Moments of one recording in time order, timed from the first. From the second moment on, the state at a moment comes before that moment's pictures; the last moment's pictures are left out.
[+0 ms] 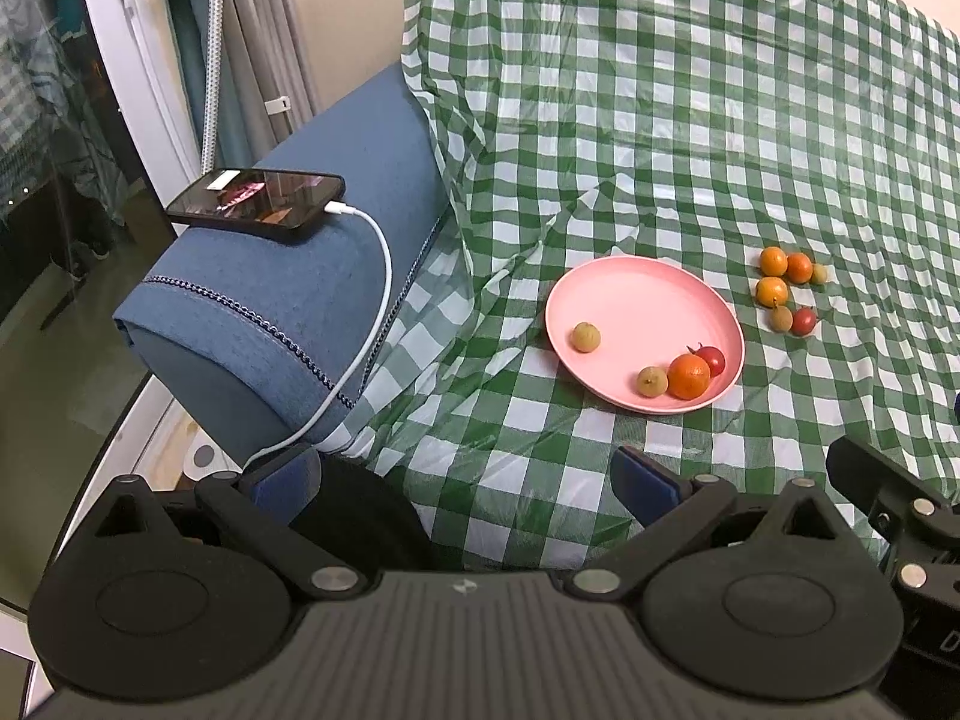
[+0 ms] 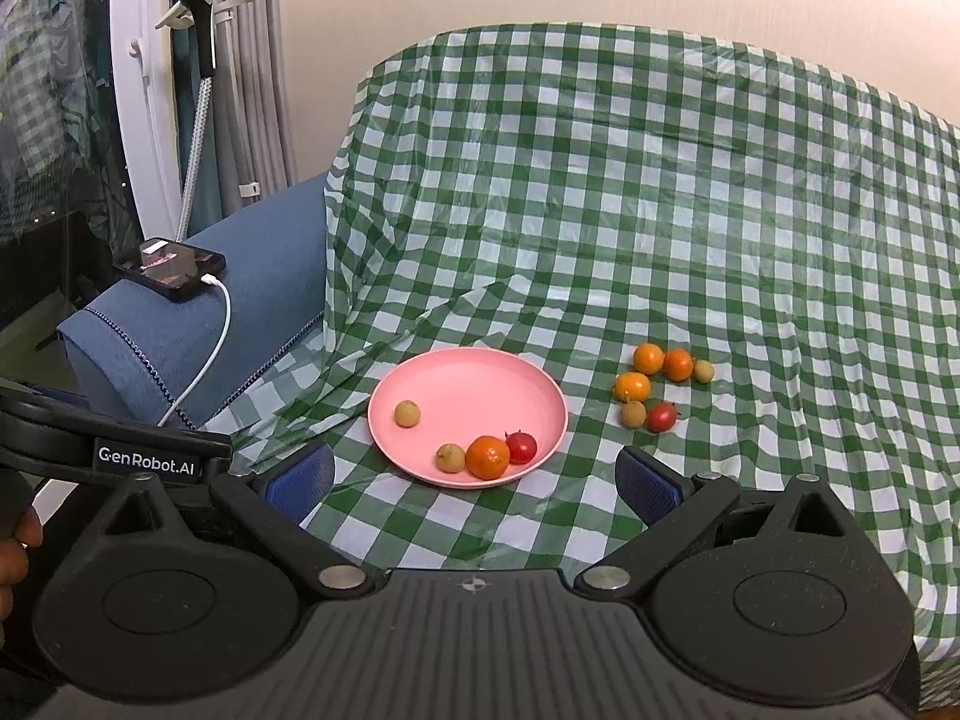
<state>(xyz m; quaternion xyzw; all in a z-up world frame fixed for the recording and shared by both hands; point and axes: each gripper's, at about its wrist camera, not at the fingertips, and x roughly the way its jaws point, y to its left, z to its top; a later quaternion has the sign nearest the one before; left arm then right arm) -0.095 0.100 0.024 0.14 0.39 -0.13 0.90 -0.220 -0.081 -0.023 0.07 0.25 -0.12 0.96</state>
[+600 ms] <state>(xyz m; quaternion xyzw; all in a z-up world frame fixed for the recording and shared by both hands) -0.077 0.078 0.005 0.17 0.42 -0.12 0.88 -0.203 -0.107 -0.044 0.11 0.27 -0.12 0.95</state>
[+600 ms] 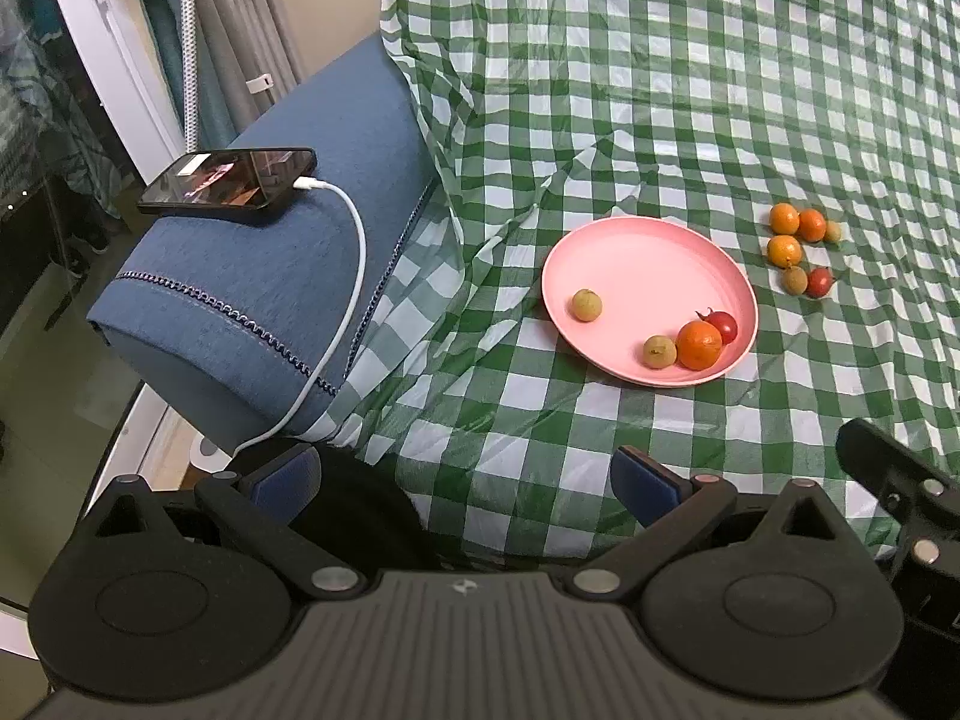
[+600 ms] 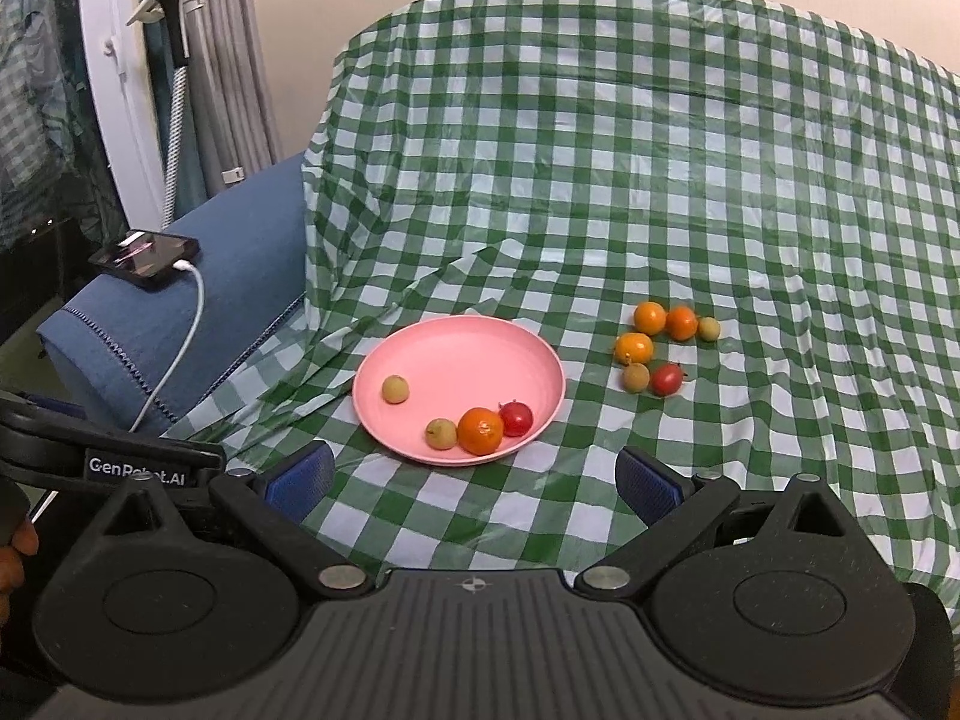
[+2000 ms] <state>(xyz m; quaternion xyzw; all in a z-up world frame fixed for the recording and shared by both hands) 0.104 -0.294 -0.143 0.27 0.51 -0.30 0.76 -0.020 -0.321 -0.213 0.10 0.29 -0.23 0.92</state>
